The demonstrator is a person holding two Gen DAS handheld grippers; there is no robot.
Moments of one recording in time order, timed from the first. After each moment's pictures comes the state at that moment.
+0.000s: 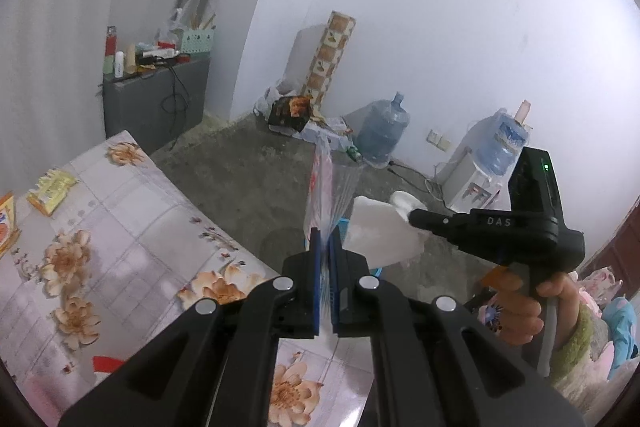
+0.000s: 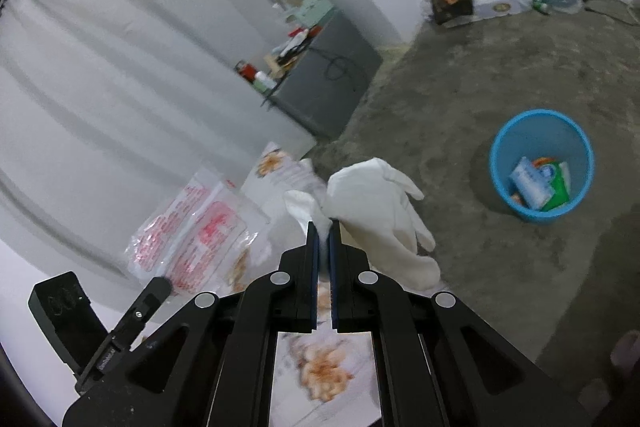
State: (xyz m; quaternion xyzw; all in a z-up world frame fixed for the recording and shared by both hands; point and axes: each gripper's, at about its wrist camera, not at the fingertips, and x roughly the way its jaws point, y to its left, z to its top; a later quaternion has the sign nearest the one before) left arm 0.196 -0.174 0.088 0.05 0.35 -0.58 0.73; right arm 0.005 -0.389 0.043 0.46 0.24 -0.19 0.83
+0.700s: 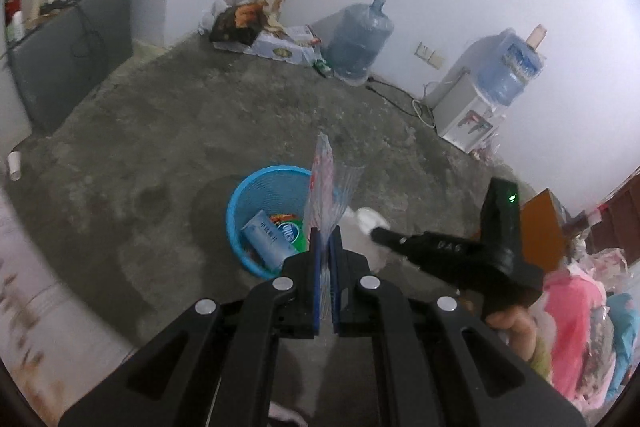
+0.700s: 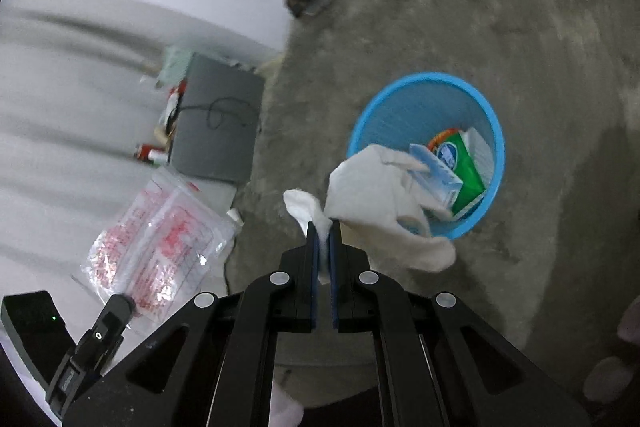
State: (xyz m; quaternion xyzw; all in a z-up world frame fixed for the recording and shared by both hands) left arm 0.133 -0.468 -0.041 0.15 0.46 -0.59 0.64; right arm -0.072 -0.580 -0.162 0.63 0.22 -0.27 0.70
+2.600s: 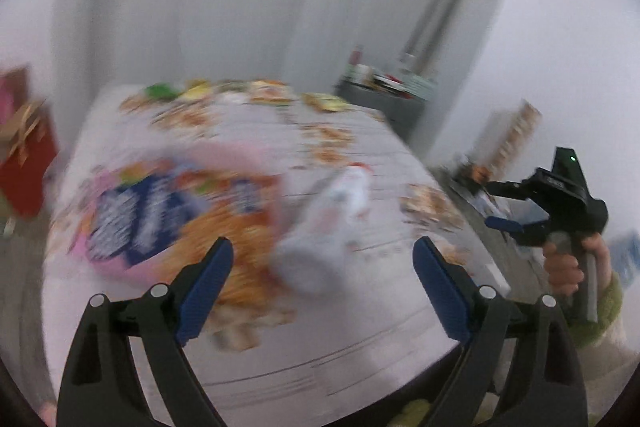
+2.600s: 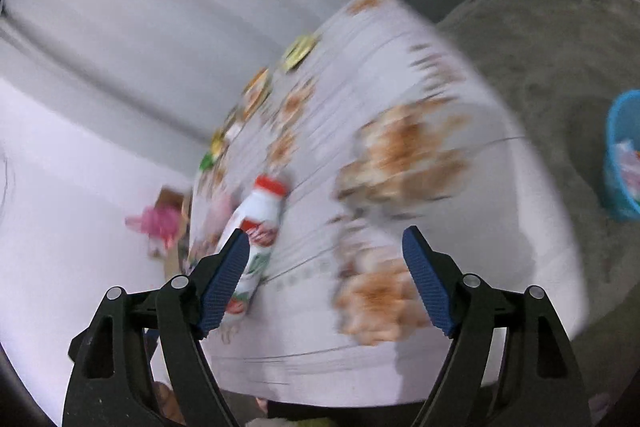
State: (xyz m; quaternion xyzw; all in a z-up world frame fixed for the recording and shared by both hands) left arm 0.079 0.129 0.005 -0.10 0.34 -0.22 0.91; right arm 0.133 -0.258 -0.009 0.36 0.42 0.08 0.83
